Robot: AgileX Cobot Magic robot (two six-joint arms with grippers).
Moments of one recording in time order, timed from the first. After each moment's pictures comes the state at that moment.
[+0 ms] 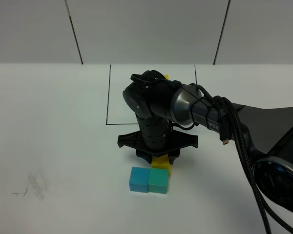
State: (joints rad) left arm 0.02 0.00 -0.51 0.07 1.07 -0.18; right arm 0.75 2.30 -1.82 -0.13 1.18 0.93
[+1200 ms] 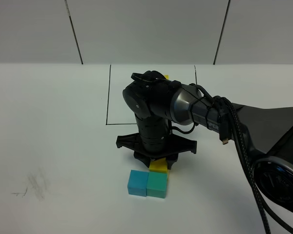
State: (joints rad) left arm 0.02 0.00 -0.51 0.07 1.07 -0.18; right arm 0.75 2.30 -1.82 -0.08 1.20 0.98
